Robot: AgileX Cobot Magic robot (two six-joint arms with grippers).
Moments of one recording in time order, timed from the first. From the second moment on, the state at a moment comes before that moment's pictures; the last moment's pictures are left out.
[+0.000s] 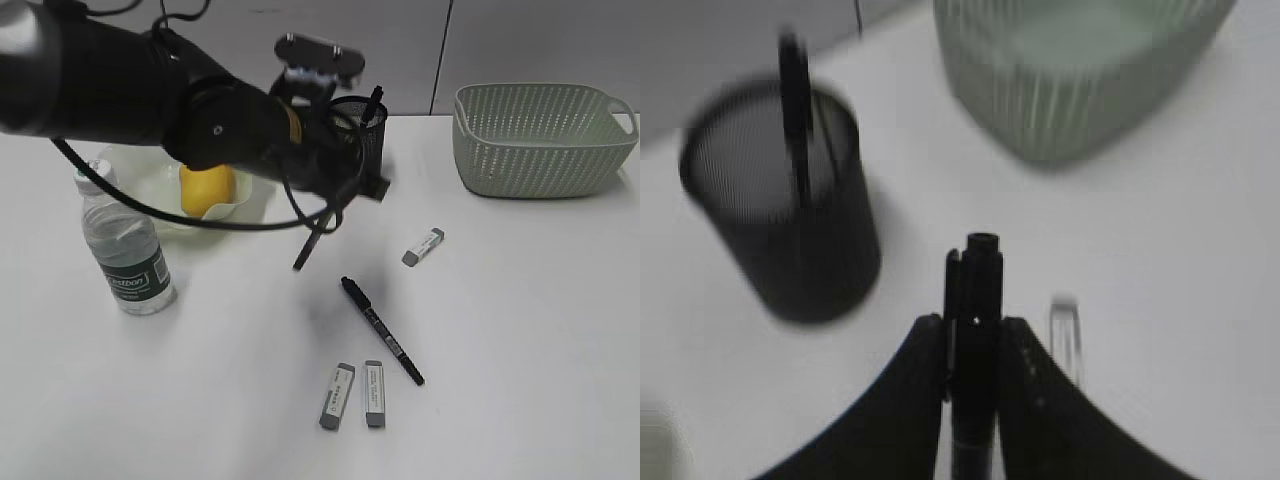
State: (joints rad) left arm -0.75 1.91 -1.30 0.21 0.16 -0.28; right arm 0.32 -0.01 -0.51 -0.13 1.05 0.19
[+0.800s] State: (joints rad) left arm -0.57 2.23 -1.51 0.22 -0.80 -0.23; right arm 0.32 -0.01 -0.51 -0.13 1.05 0.19
